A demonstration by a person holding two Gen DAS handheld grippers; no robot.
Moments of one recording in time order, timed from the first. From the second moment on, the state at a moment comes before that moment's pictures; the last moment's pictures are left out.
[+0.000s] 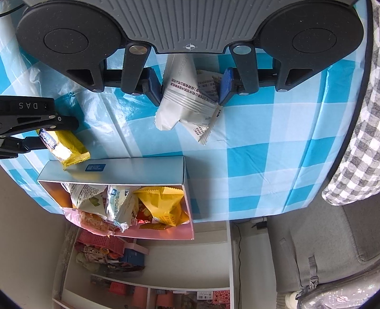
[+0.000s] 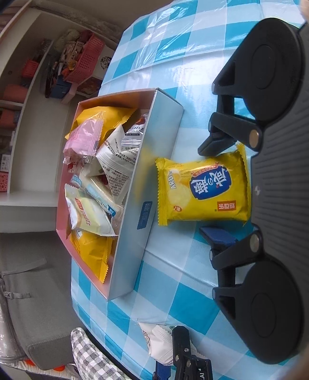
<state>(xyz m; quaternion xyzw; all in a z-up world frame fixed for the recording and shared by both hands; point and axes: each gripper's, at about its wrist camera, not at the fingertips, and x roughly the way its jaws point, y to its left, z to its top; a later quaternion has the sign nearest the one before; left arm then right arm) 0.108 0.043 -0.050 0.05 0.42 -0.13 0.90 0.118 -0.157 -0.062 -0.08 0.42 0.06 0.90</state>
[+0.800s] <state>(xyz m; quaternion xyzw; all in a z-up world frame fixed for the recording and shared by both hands) 0.100 0.042 -0.018 0.00 0.38 -0.12 0.92 0.098 -0.200 -0.024 -0.02 0.39 0.07 0.92</state>
